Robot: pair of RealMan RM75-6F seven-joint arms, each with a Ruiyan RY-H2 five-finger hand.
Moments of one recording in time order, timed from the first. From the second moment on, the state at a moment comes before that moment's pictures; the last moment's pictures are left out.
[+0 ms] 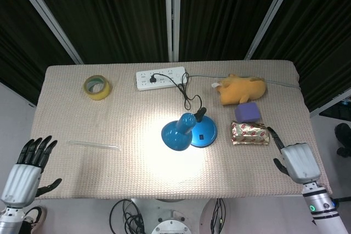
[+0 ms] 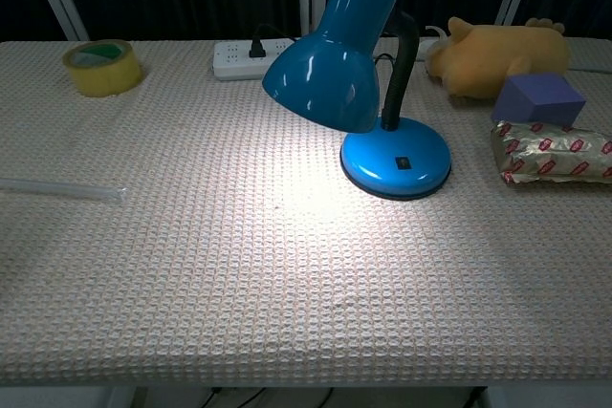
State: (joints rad) left arm -0.01 -1.10 0.04 -1.73 1.75 1.62 0.15; right arm 0.20 -1.07 0.04 -1.86 -1.54 1.31 -0.46
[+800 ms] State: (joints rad) left arm 0.00 -1.07 0.05 -1.72 1.75 1.64 0.11; right arm 0.52 -1.48 0.10 -1.80 -1.05 1.01 -1.02
